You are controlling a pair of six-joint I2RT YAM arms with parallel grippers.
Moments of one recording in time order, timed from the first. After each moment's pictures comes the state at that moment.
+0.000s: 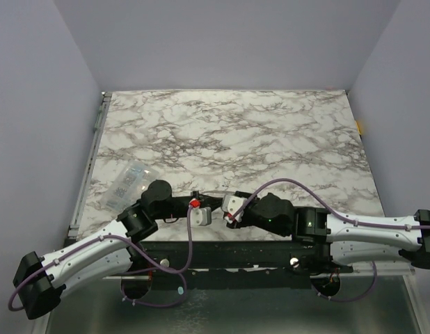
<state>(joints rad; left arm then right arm) -0.89 0.75 0.45 0.17 0.57 0.57 1.35 1.01 0.72 -0.10 0.30 -0.42</state>
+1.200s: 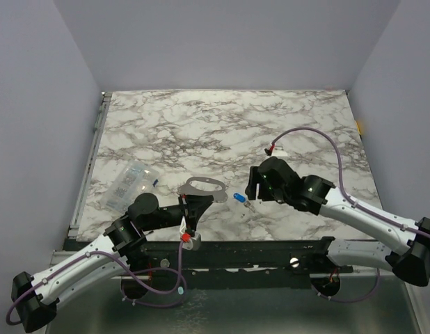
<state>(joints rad) -0.89 0.49 0.33 0.05 0.47 1.11 0.92 1.08 0.90 -0.62 0.32 0.71</state>
